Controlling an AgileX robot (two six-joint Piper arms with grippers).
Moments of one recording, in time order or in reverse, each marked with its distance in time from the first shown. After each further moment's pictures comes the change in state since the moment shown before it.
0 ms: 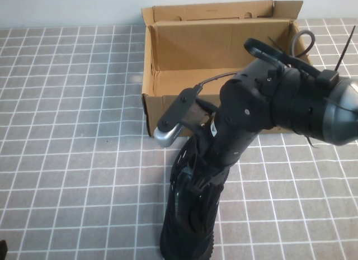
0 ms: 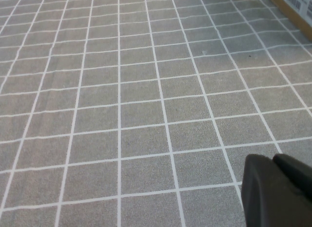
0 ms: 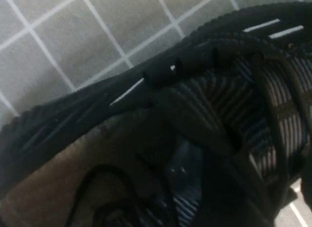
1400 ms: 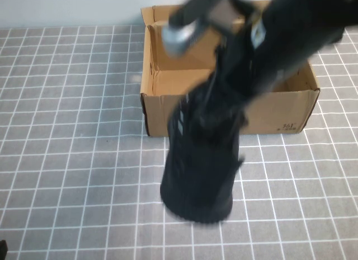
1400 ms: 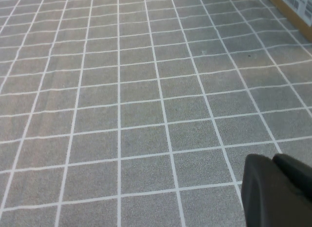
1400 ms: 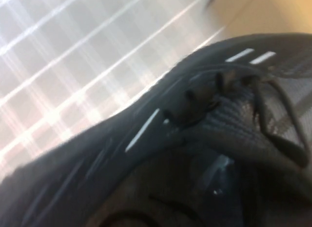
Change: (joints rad) right arm 0.000 -0.206 -0.309 0.014 0.320 0.070; left arm 0.000 0.000 0.000 0.000 0.000 0.000
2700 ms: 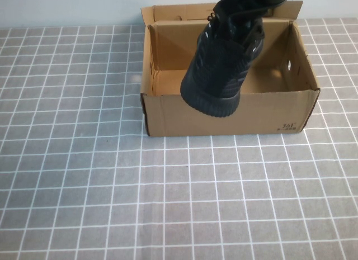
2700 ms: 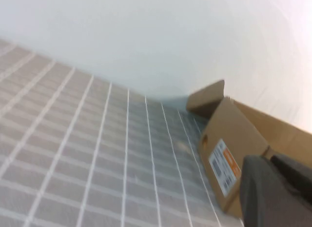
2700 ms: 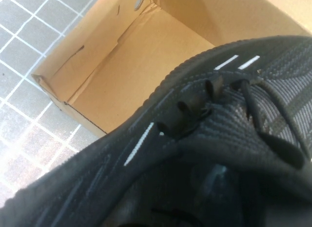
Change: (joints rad) right arm -0.258 0.306 -0.489 -0.026 0.053 0.024; left arm 0.000 0.000 0.000 -0.258 -0.371 -0.238
